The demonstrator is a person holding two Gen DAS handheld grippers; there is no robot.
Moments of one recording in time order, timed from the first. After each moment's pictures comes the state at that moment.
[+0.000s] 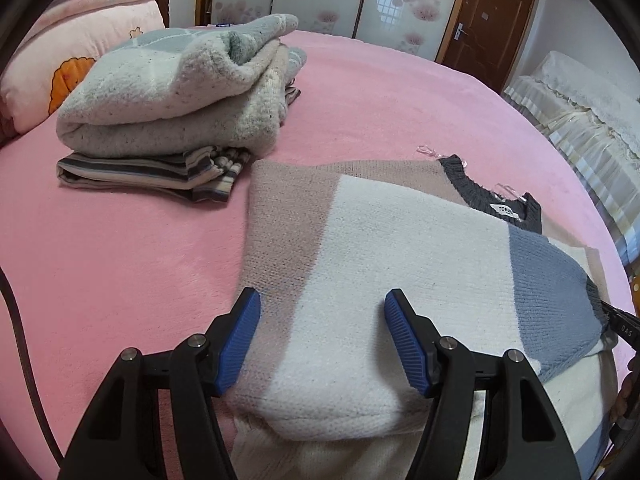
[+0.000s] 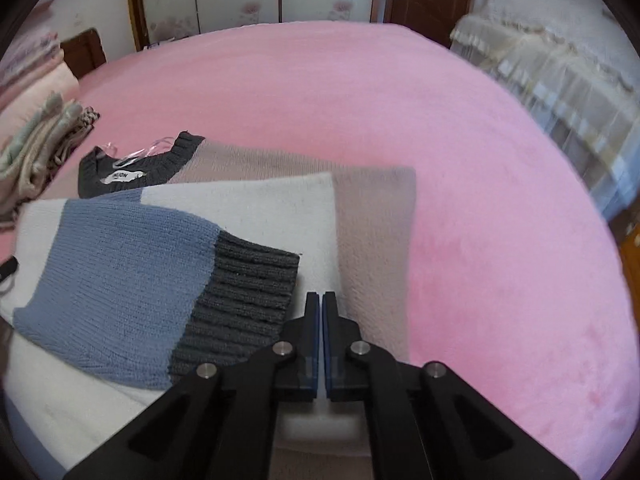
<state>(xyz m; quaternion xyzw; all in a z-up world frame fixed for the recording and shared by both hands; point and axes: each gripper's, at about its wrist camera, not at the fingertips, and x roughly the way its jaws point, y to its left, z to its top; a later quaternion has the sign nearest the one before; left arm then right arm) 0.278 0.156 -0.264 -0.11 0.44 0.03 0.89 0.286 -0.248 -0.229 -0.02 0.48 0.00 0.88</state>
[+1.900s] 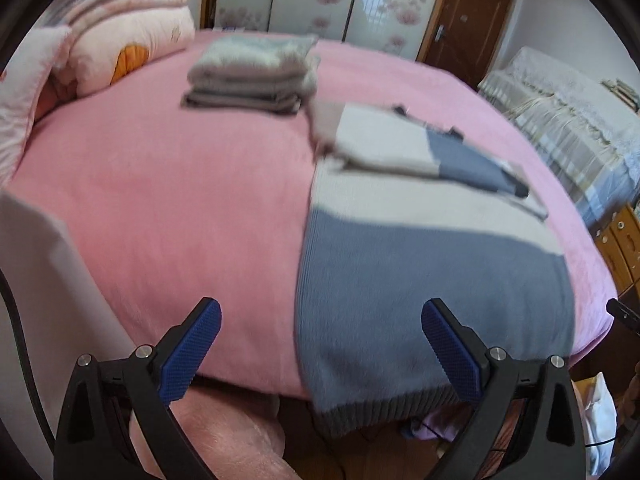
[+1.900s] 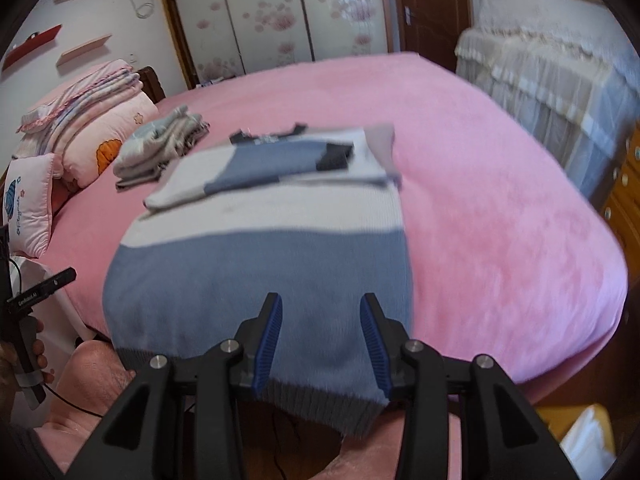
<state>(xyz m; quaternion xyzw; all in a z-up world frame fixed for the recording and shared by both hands) -0.002 0.167 -0.223 -0.11 0.44 0.02 0.89 -0.009 -0.252 -0.152 0.04 0.43 0.07 0.90</state>
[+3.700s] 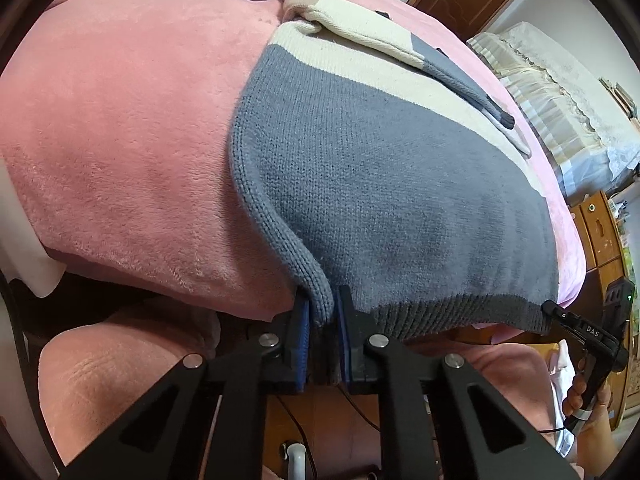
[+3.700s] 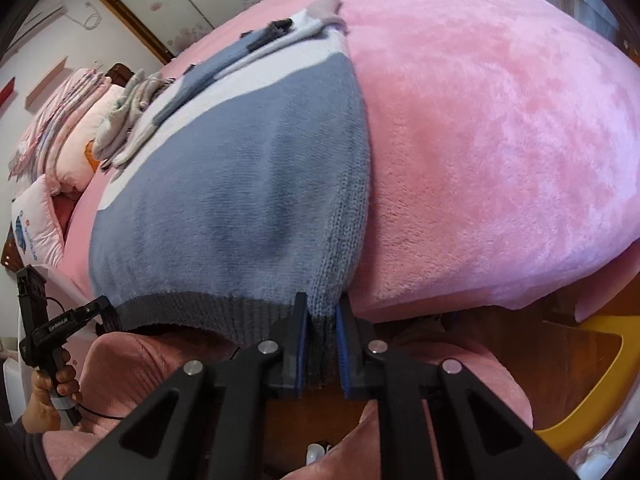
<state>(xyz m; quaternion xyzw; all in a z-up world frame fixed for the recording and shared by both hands) -0.025 0.143 -0.300 -0.19 0.54 -0.06 0.82 -0.021 -0.306 -0.252 0.16 0.54 0.10 0.82</state>
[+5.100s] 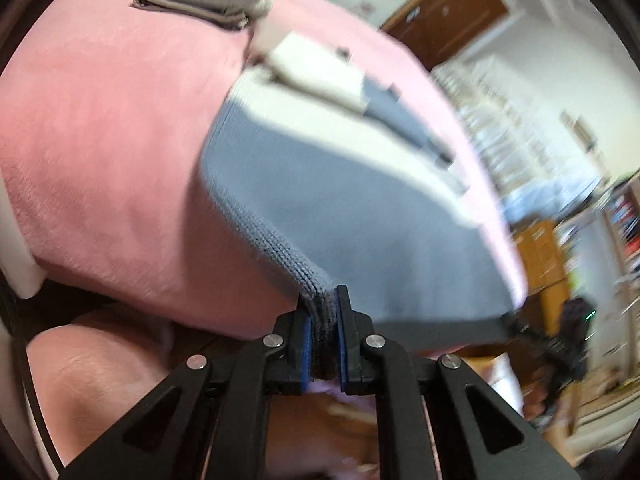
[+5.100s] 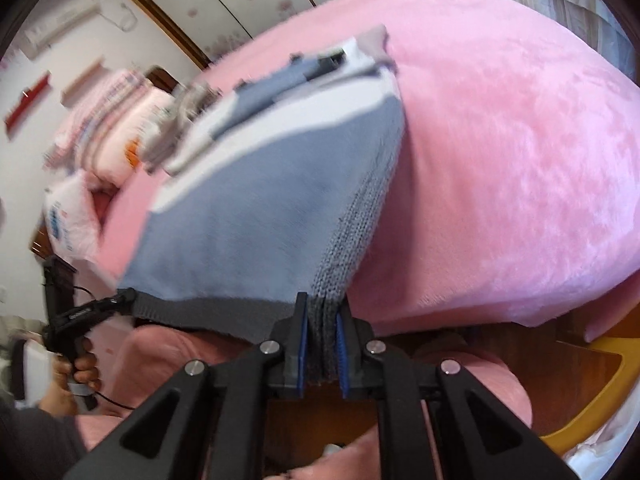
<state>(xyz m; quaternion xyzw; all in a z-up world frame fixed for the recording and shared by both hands) -0.024 0.155 -0.235 -0.29 0.48 -0.14 0.82 -0.027 -0.304 -0.195 0.20 0.49 0.17 0.83</state>
